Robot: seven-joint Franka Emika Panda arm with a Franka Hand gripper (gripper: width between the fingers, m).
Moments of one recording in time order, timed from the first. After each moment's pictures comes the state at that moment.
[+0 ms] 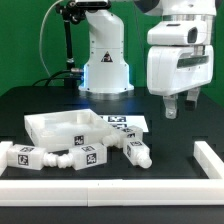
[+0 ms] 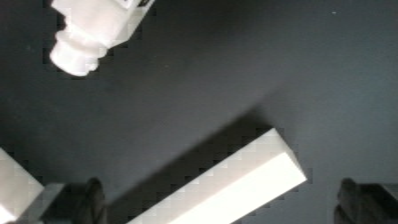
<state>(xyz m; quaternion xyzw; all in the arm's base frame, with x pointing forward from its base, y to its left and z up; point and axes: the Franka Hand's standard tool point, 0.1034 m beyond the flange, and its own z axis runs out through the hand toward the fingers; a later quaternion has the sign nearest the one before) 0.531 0.107 0.088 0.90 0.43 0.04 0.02</state>
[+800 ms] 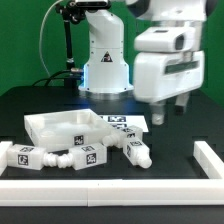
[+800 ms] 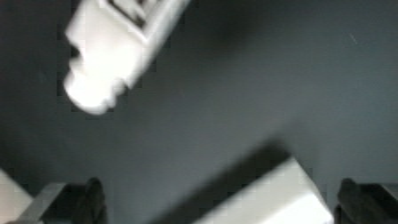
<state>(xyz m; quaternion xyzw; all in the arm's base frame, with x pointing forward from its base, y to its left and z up) 0.532 0.064 0.069 0.91 0.42 0.02 0.02</state>
